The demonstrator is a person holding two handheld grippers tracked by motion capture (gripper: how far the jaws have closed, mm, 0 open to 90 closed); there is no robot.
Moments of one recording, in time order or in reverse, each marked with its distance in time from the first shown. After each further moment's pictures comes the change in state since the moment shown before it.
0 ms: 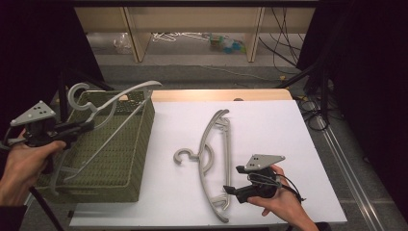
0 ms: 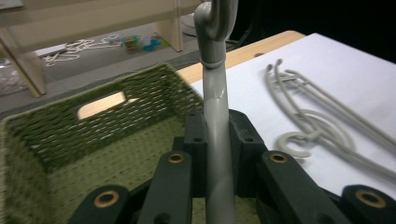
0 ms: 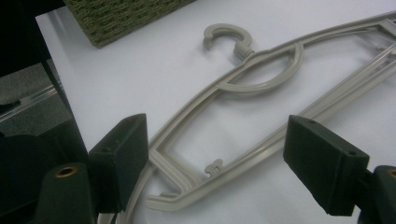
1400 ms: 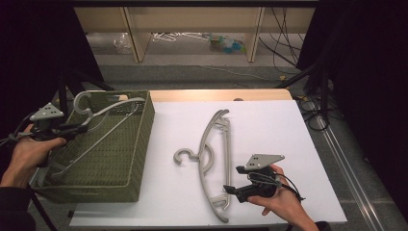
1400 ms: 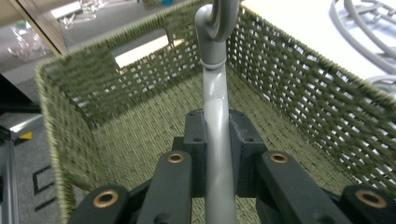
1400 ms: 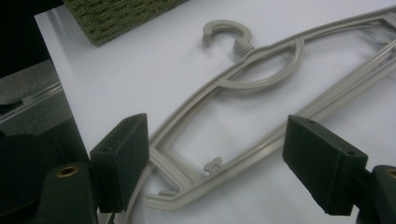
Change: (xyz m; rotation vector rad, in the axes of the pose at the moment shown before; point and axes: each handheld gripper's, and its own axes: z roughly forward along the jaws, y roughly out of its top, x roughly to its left) left arm 0.058 -0.036 0.040 0.227 0.057 0.069; right arm -0.003 -0.002 0.002 0.010 0.006 0.011
